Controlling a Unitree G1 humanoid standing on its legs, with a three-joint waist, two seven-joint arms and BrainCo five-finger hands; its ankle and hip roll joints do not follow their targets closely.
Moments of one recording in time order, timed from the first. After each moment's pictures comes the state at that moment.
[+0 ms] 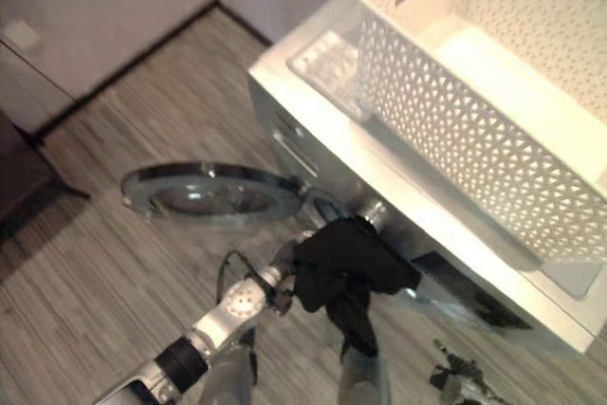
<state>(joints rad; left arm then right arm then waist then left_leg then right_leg) -0.34 0.25 -0.68 0.35 -0.28 -0.15 0.04 -0.18 -0.32 -0.17 1.32 0.48 -0.04 -0.32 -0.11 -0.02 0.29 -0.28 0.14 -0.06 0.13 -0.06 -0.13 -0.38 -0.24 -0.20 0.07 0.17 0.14</state>
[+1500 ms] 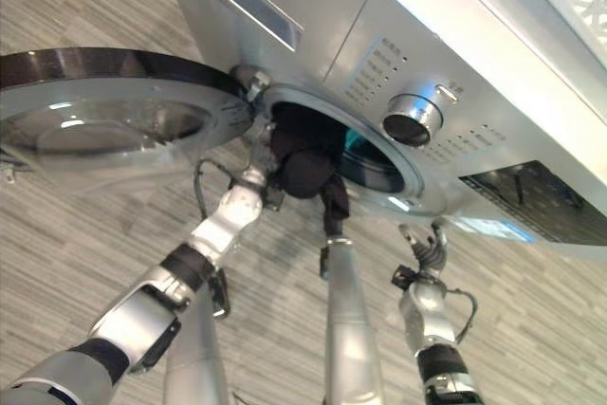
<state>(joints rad) -0.95 0.19 -0.52 0.76 -0.26 -0.15 0.37 -0.22 -0.22 0.00 0.55 0.45 -0.16 -0.46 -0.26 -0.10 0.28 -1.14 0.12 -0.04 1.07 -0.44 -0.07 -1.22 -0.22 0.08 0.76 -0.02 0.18</state>
